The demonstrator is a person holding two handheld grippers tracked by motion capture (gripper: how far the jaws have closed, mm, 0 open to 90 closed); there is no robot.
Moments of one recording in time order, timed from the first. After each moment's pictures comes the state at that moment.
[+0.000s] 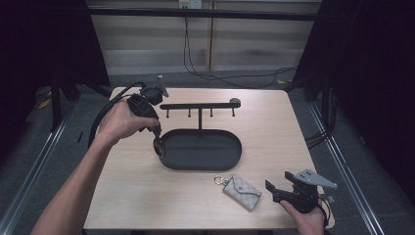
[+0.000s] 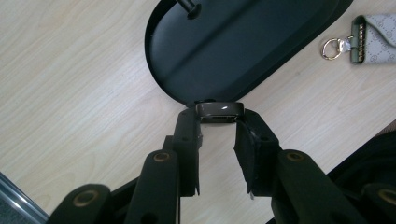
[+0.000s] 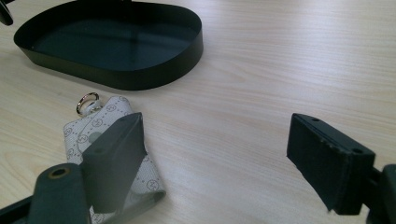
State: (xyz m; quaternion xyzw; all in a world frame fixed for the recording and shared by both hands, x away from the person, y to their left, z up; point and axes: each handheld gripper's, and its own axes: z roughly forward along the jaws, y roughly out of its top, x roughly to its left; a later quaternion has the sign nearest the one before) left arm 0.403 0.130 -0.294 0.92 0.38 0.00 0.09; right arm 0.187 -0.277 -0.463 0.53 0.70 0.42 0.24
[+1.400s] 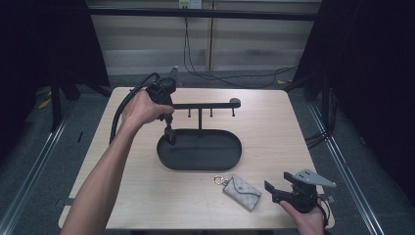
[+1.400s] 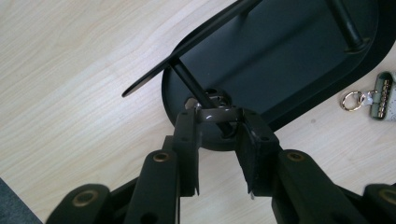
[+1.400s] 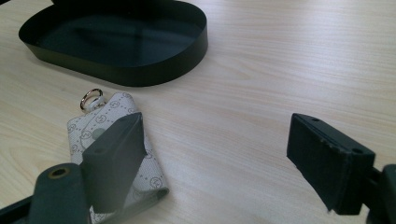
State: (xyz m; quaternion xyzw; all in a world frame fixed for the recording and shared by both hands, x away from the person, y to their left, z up) left arm 0.451 0.096 -0.307 0.90 0.43 0.00 0.07; right arm 0.189 -0.276 -0.465 0.53 0.70 0.42 0.23
